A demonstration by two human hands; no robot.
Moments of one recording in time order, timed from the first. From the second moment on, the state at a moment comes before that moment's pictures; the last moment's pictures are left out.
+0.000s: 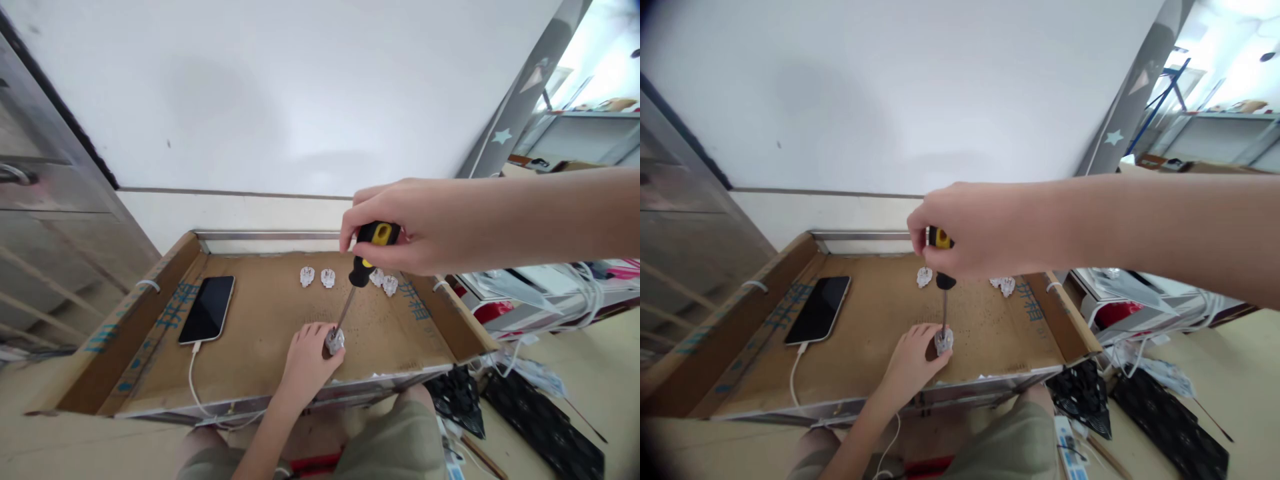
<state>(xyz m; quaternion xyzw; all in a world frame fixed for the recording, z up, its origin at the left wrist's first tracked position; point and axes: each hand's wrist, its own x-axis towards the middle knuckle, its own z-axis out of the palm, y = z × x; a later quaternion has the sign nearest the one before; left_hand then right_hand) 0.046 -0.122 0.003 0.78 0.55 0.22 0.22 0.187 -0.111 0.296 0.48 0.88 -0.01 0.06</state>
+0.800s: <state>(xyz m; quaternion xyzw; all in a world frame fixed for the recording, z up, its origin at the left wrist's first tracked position) 0.047 -0.120 0.003 0.78 0.54 0.23 0.21 0.193 -0.117 0.295 0.48 0.87 -0.01 0.02</state>
